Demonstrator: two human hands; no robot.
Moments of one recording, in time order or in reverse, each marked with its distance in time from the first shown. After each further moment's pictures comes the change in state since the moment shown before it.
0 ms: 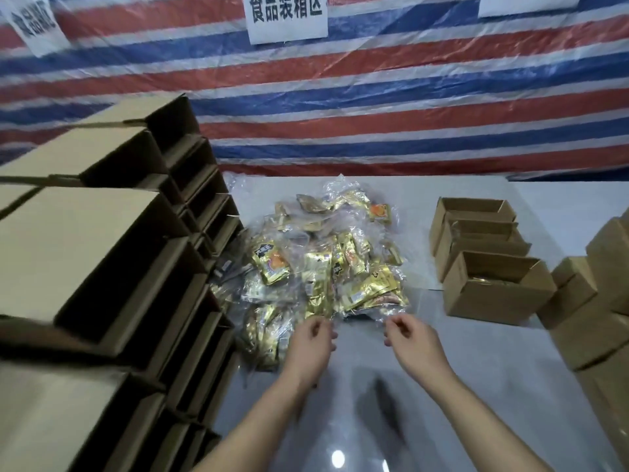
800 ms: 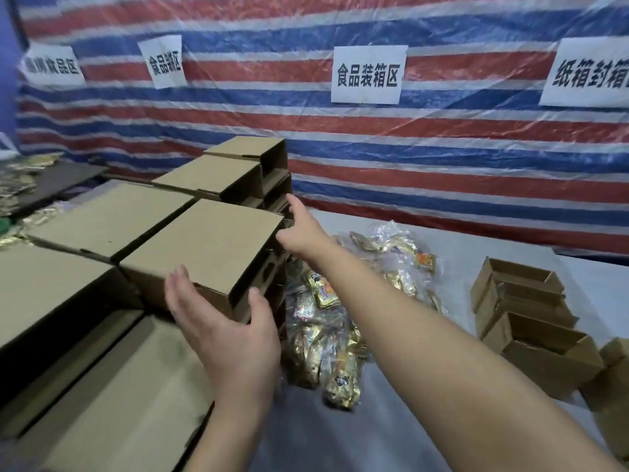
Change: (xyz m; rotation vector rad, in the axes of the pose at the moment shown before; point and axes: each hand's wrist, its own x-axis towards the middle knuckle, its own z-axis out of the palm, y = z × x) left_hand -0.133 0.098 -0.171 -0.038 1.083 0.407; right_hand -0.012 -0.329 0.134 0.079 -0.467 -0.421
